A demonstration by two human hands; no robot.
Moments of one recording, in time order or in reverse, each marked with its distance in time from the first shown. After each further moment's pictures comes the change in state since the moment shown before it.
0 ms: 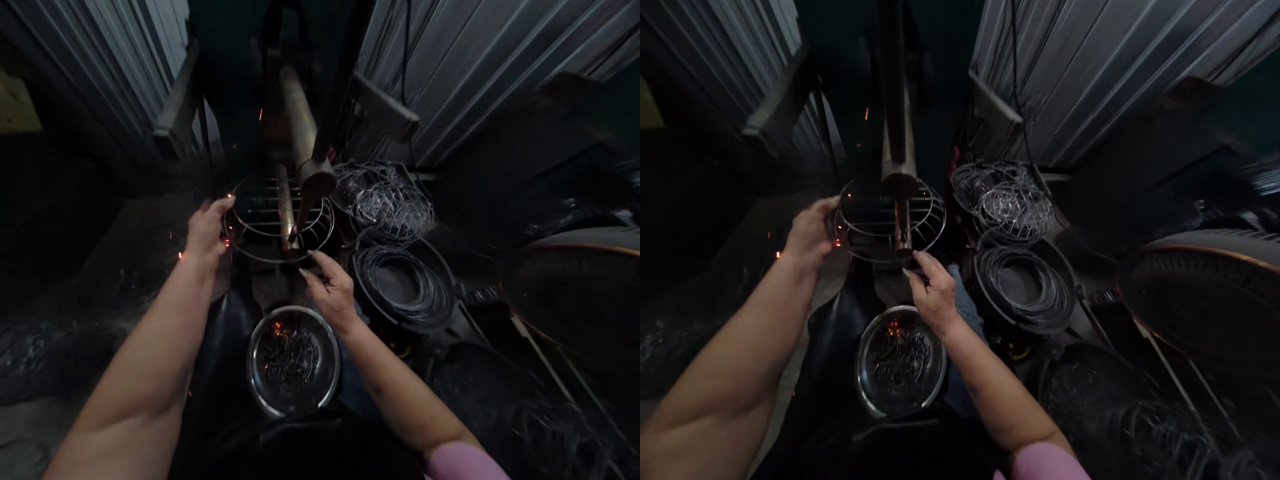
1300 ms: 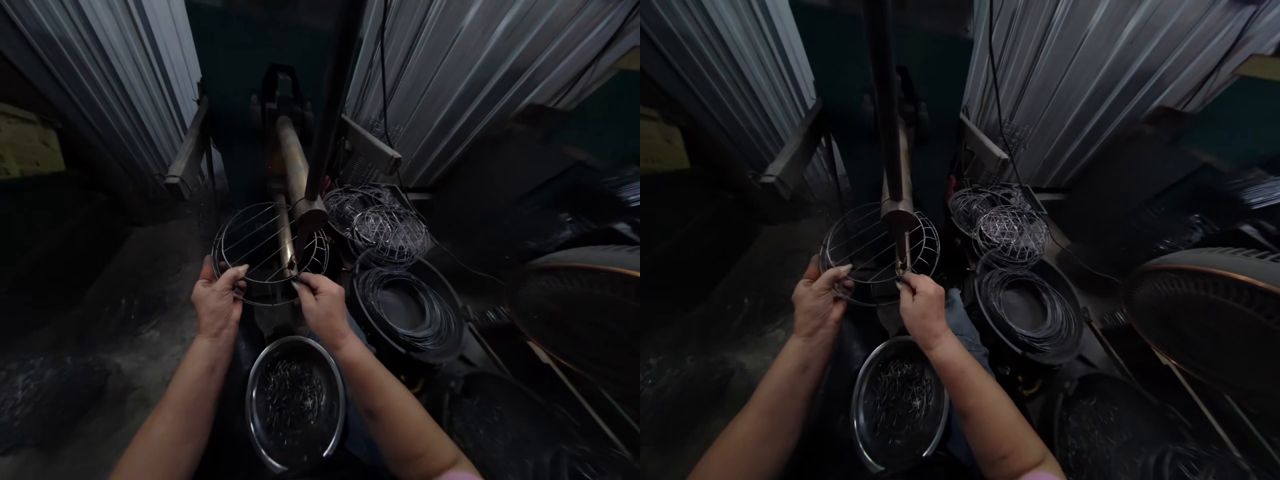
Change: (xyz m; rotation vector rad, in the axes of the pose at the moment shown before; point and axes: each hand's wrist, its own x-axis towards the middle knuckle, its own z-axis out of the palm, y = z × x) left_hand -0.076 -0.014 -0.011 -0.104 0.077 0.082; right_hand 0.032 -0.026 0.013 -0.025 -0.043 0.151
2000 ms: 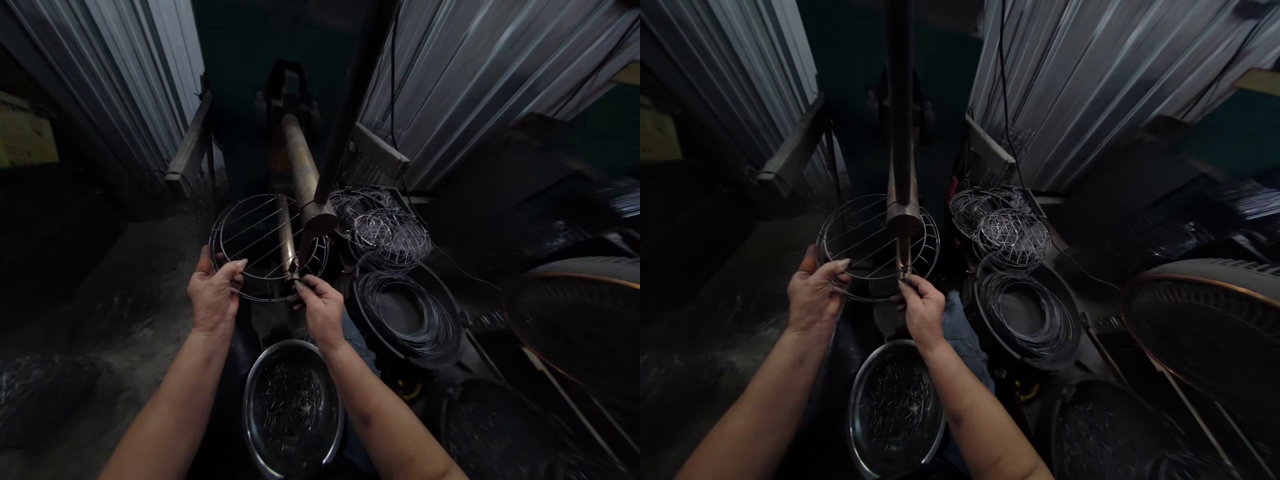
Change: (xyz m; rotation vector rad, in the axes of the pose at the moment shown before) left_hand 0.017 0.002 0.004 -0.071 -0.019 0.017; right_hand -0.003 0.015 0.026 0.659 0.114 0.329
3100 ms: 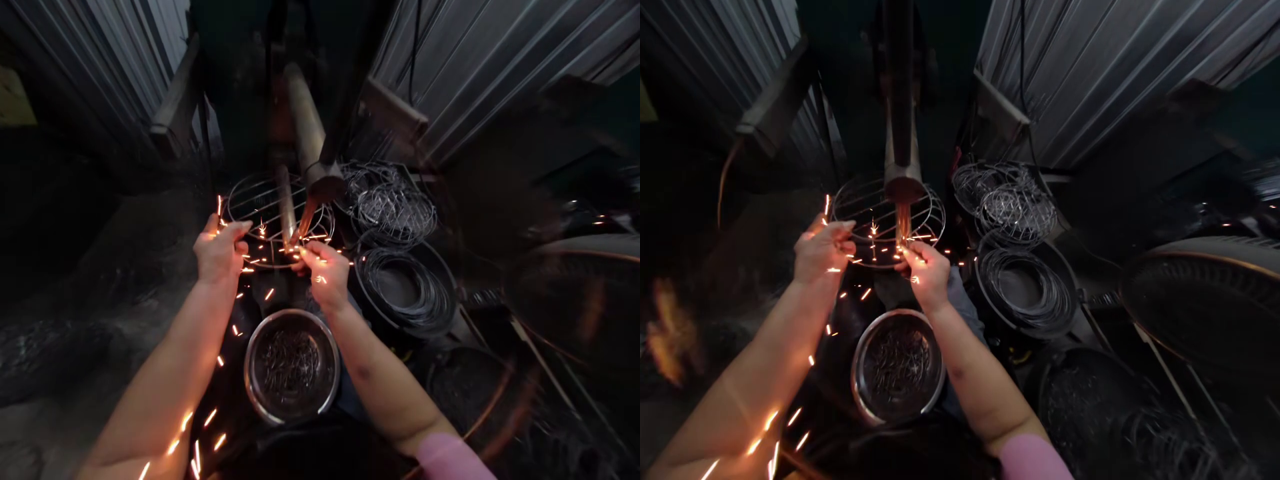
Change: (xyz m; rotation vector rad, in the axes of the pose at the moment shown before) left_hand 0.011 -0.009 0.009 0.068 -0.010 -0.070; right_hand 0.013 -0.008 -0.005 -0.103 -0.035 -0.019
